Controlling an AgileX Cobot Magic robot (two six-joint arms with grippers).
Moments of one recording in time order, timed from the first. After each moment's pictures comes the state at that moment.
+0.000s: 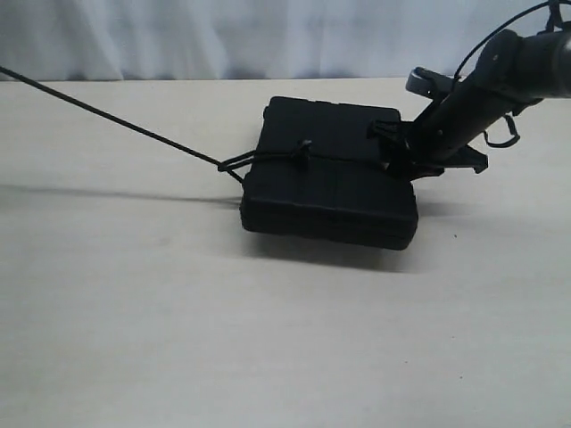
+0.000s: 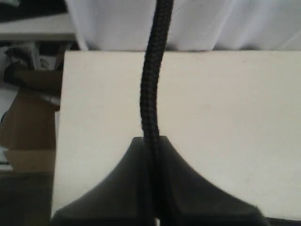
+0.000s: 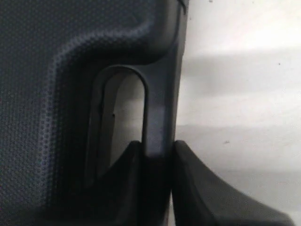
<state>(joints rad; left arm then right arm) 0.54 1.82 -1.61 -0.40 0.80 0.49 0.08 2.10 -1.45 0.37 0.70 0.03</state>
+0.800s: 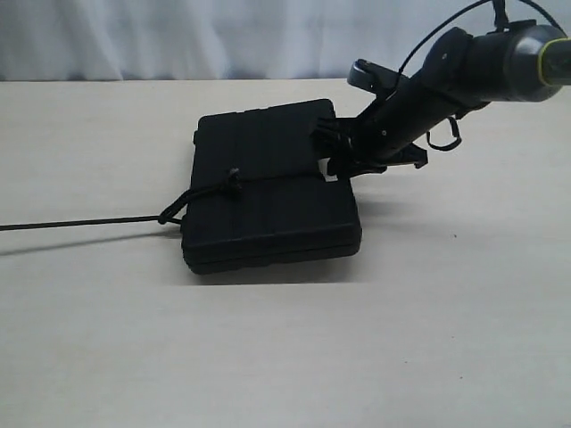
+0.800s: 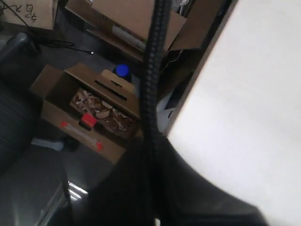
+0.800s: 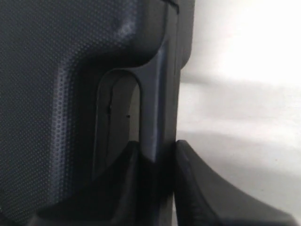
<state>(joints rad) 0.93 1.87 -1.05 -0.38 0.46 0.47 0.23 2.09 -1.44 0.52 0.63 -0.07</state>
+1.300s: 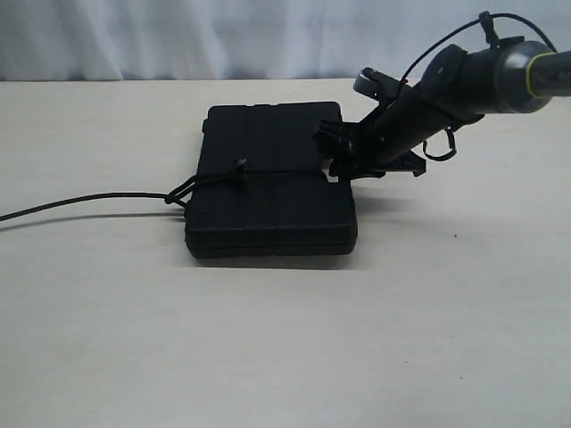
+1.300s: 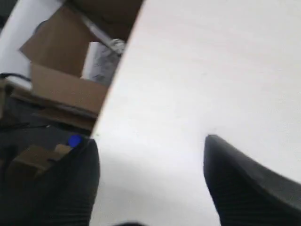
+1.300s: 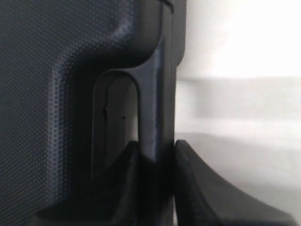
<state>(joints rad) 0.70 1.87 -1.28 -0.52 0.54 0.55 0.22 2.15 -1.44 0.58 0.56 -0.06</state>
